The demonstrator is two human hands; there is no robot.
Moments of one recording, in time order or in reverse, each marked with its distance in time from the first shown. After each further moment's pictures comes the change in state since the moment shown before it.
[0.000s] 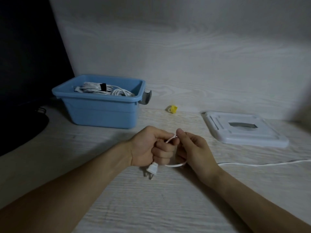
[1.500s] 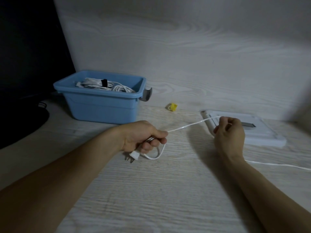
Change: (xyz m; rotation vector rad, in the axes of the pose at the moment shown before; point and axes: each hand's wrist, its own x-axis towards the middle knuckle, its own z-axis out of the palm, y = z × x) left_hand -0.017 0.024 -0.006 0.488 0.364 -0.163; right_hand 0.037 0.000 -0.079 -0.592 0.707 -0.175
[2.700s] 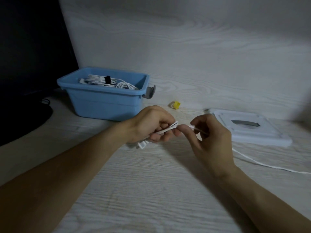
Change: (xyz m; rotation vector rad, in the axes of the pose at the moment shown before) left_hand -0.012 0.017 0.010 0.132 0.015 0.406; right_hand -0.059 -0.041 0.004 0.028 -0.230 -0.599
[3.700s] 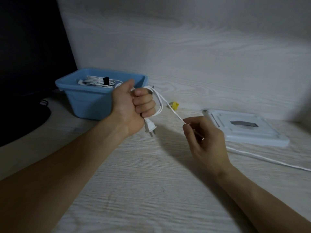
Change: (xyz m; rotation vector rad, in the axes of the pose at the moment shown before) left_hand 0.002 0.011 -0.020 -1.022 0.391 0.198; right_hand -0.002 0.004 0.002 0.193 -0.112 0.059
